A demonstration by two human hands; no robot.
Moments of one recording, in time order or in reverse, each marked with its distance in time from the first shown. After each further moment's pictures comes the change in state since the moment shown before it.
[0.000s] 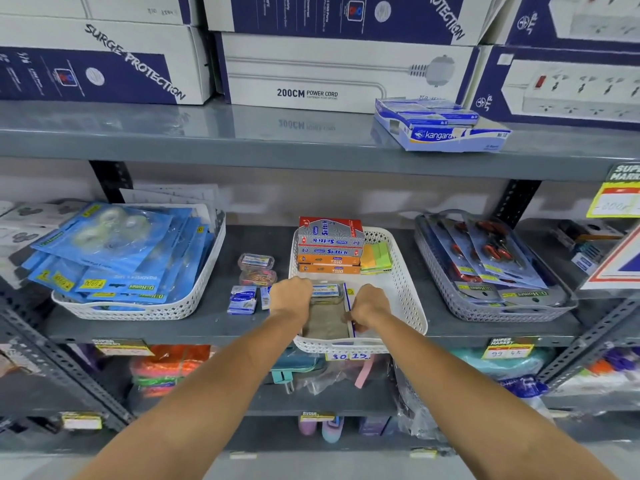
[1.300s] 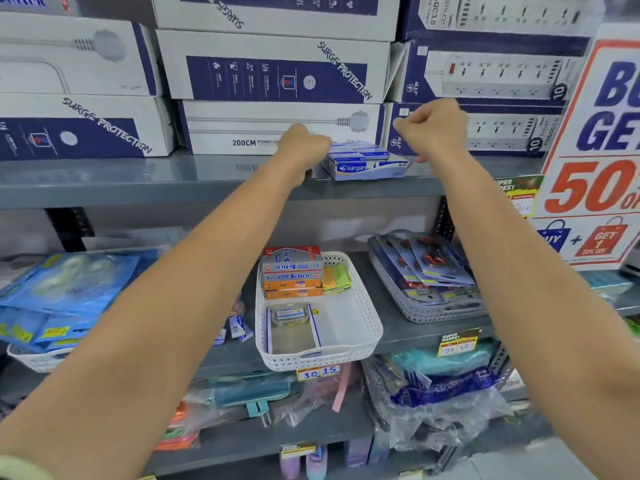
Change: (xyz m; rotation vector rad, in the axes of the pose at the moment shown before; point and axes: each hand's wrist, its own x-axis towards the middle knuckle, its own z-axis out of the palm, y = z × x) left_hand -0.009 0.027 -0.286 -1.329 0.305 0.081; right_hand -0.129 -0.056 -0.312 0.459 0.878 -0.365
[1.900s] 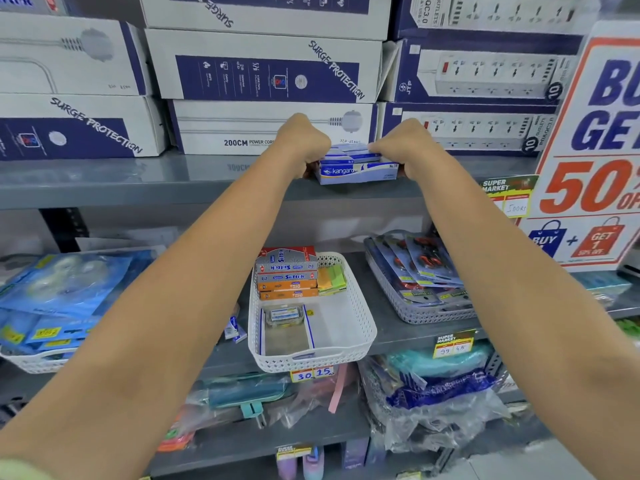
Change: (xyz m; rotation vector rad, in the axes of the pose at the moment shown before) left_hand 0.003 0.017 0.009 0.063 -0.014 -0.047; right_hand 0.006 0.002 0.023 0.007 -0.266 0.171
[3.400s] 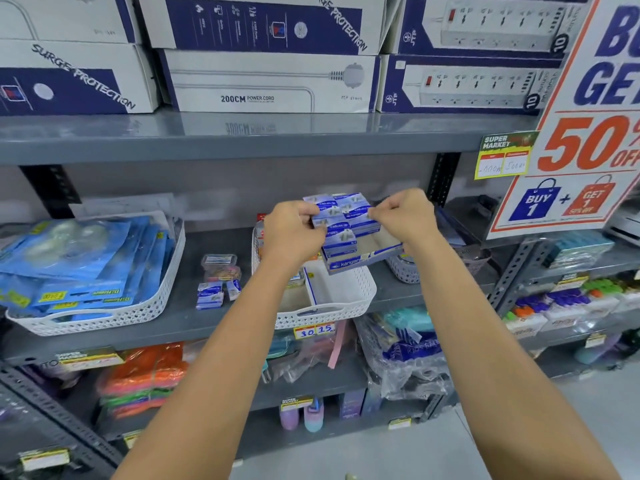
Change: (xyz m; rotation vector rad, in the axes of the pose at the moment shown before) left_hand -0.116 -0.134 0.028 -0.056 0.026 -0.003; right_hand -0.123 0.099 0.042 -0.059 0.031 0.103
